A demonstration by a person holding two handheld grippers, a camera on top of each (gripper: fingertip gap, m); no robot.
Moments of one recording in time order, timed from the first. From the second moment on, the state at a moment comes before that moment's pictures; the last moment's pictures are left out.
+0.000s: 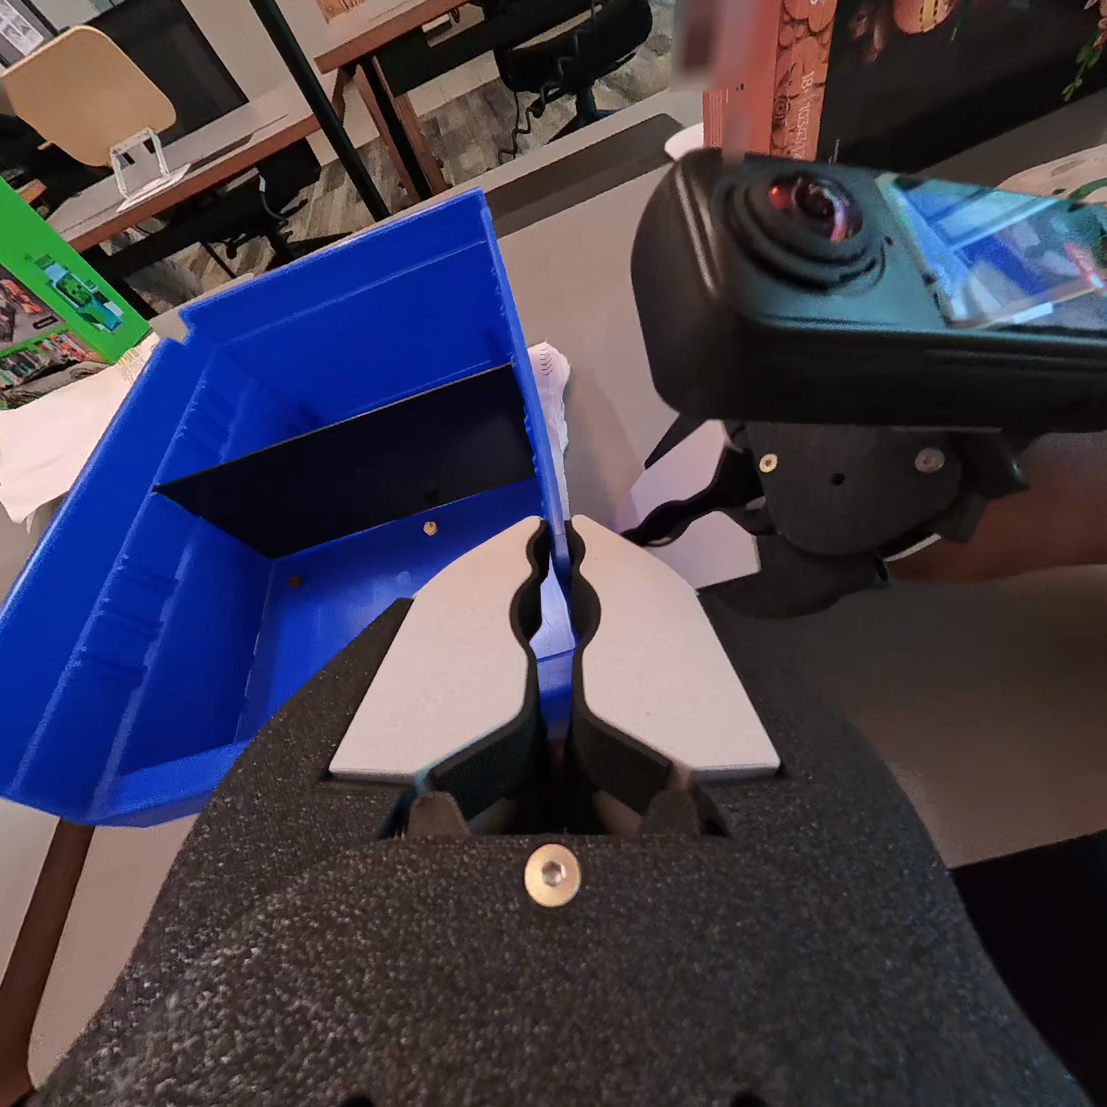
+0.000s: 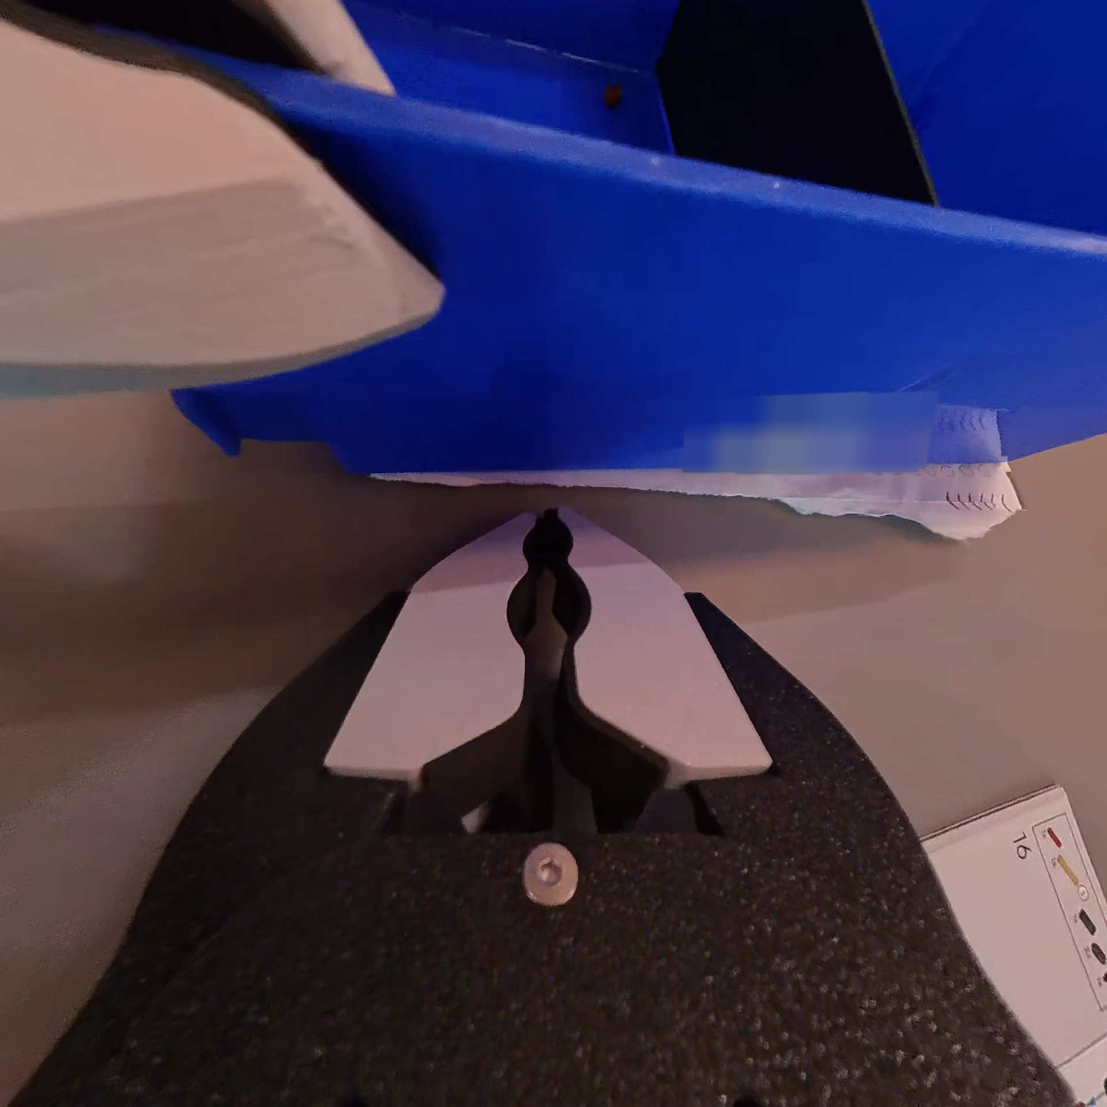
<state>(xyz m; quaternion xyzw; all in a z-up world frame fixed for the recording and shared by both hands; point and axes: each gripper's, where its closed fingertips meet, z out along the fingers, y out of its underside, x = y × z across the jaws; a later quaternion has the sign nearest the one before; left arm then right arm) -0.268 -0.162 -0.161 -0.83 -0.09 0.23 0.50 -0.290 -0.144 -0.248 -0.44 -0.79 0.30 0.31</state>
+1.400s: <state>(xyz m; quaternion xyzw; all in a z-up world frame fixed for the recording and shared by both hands) -0.183 -0.134 -0.096 -0.76 -0.05 0.22 0.61 -0.045 -0.089 -0.065 -0.46 -0.60 0.52 0.40</state>
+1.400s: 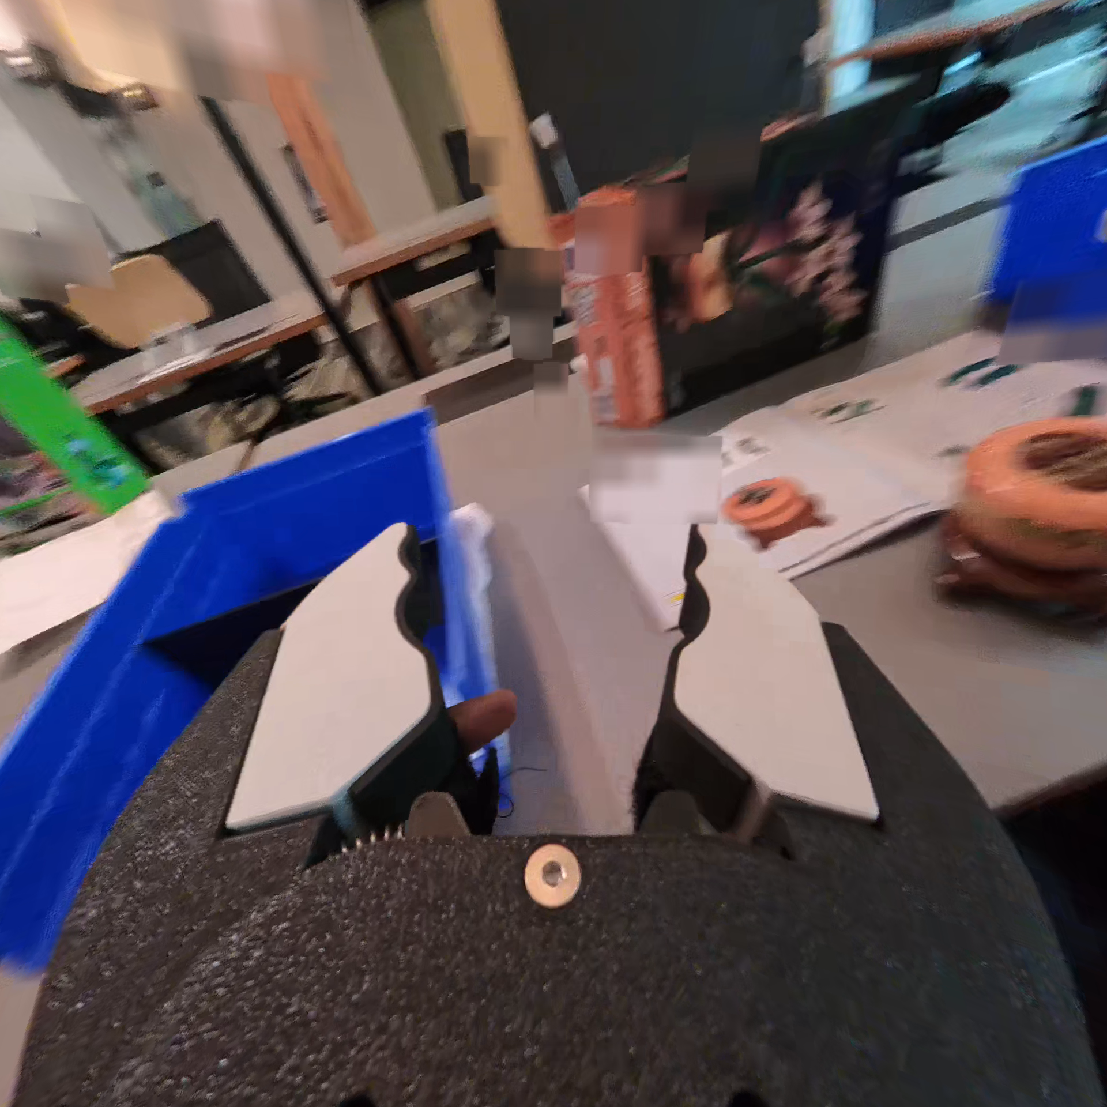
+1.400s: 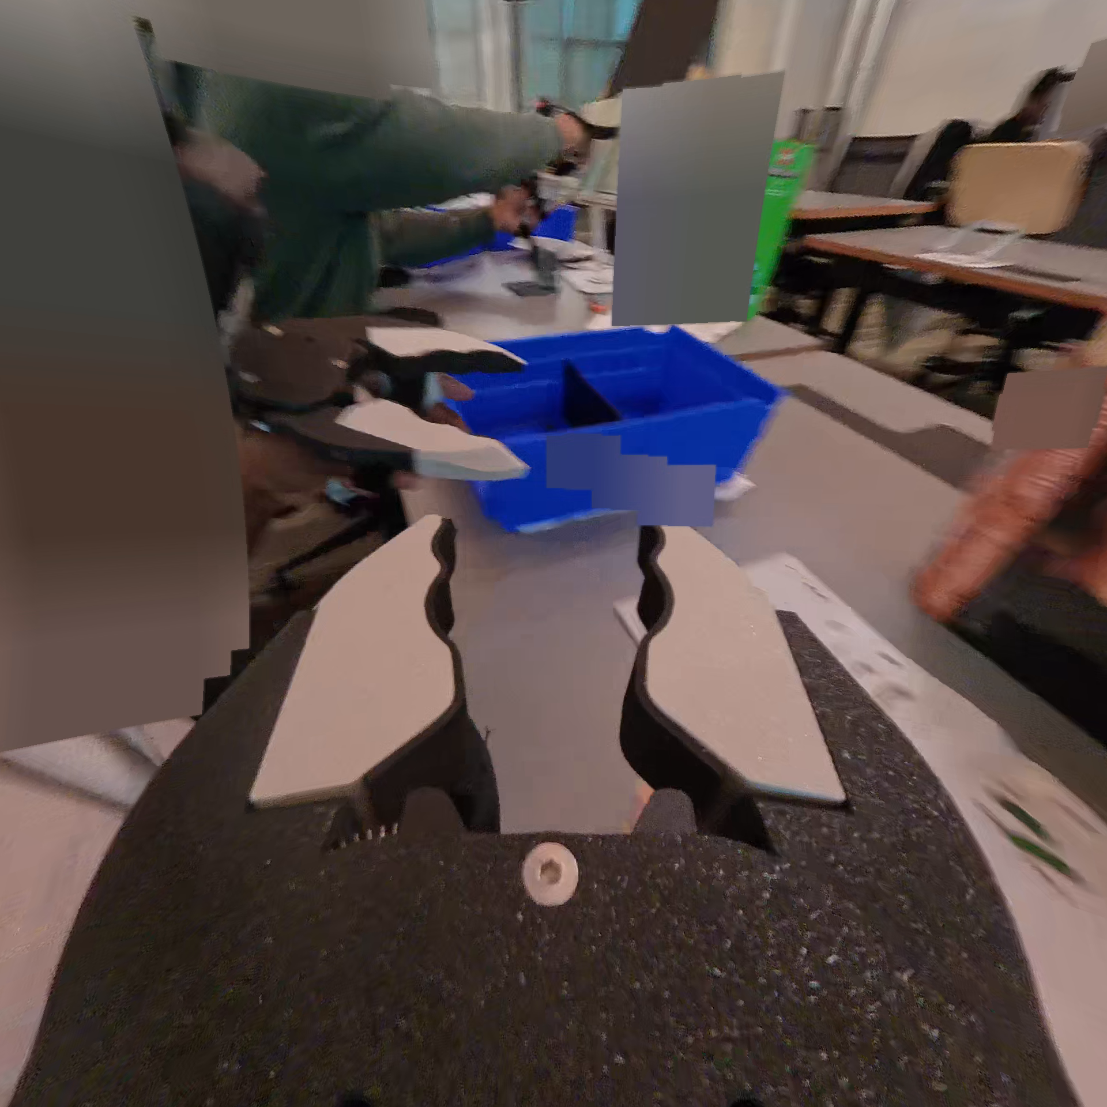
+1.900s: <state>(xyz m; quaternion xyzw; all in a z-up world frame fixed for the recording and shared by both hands) -0.016 -0.021 -0.204 -0.82 0.25 -0.12 0.51 0.016 0.001 -0.206 -0.49 -0.69 0.41 0.35</state>
